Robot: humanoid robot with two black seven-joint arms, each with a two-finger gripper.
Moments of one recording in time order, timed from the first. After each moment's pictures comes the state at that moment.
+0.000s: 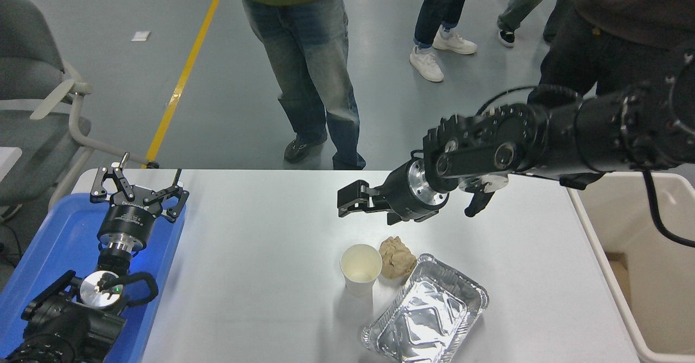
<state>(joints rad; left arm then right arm) -0.53 0.19 -1.22 -0.31 -0.10 -0.79 -0.17 1.67 0.00 -0.90 1.20 -0.01 0.25 0.07</state>
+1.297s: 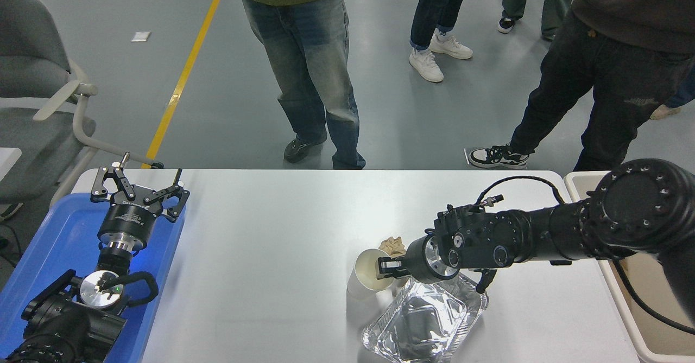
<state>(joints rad) -0.53 0.19 -1.22 -0.31 -0.10 -0.79 -0.16 1.31 0.00 -0.89 0.99 -0.35 0.13 0.06</state>
